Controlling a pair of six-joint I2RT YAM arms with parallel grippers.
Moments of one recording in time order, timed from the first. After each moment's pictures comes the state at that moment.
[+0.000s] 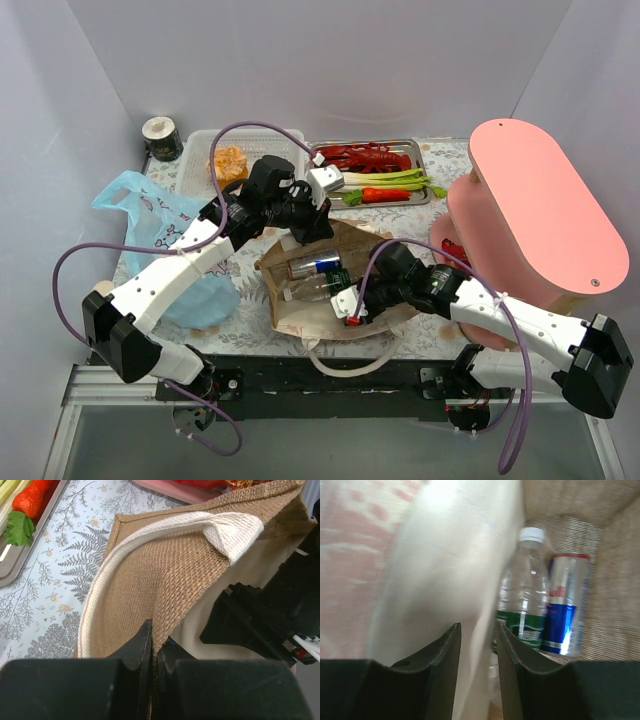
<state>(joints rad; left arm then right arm) -0.69 1.42 1.42 -0.61 0.47 0.11 0.95 1.10 0.77 -0.49 -0.54 -1.01</state>
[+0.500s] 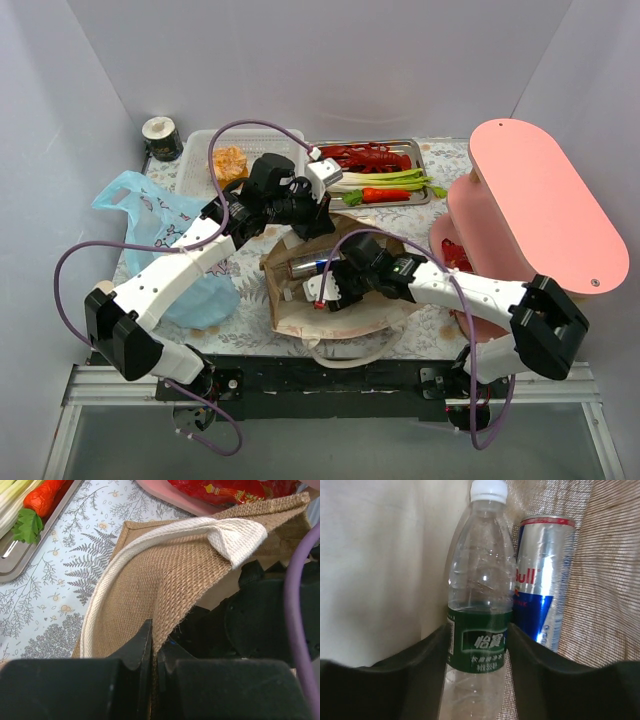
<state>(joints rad) -0.69 1.41 1.41 -0.56 0.45 0.02 0.96 1.39 0.86 -0.31 -0.30 -1.02</state>
